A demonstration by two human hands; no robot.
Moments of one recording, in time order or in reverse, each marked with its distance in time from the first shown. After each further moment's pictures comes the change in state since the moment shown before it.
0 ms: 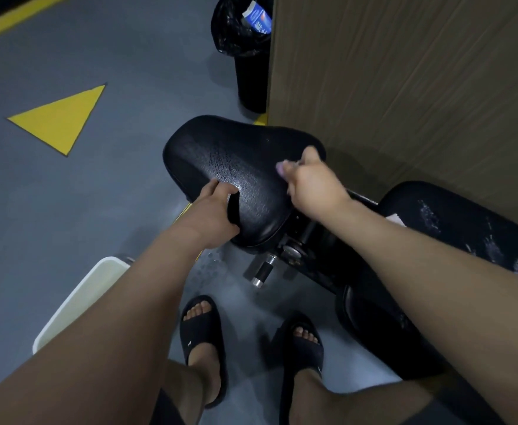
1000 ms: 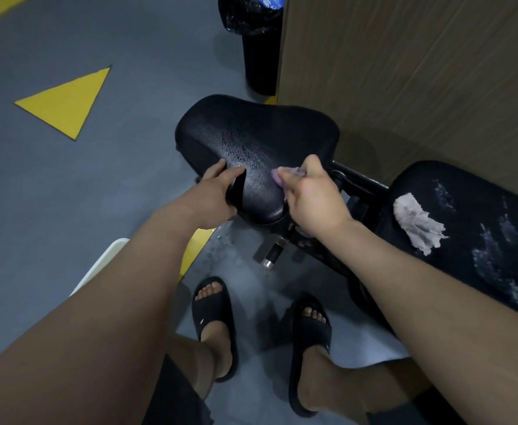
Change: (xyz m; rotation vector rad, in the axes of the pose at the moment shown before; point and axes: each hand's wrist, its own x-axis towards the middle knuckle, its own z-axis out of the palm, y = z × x) left_hand -0.008 -0.027 -0.013 0.029 -0.063 0.071; right_hand -0.051 -0.047 0.032 0.211 0.110 -0.013
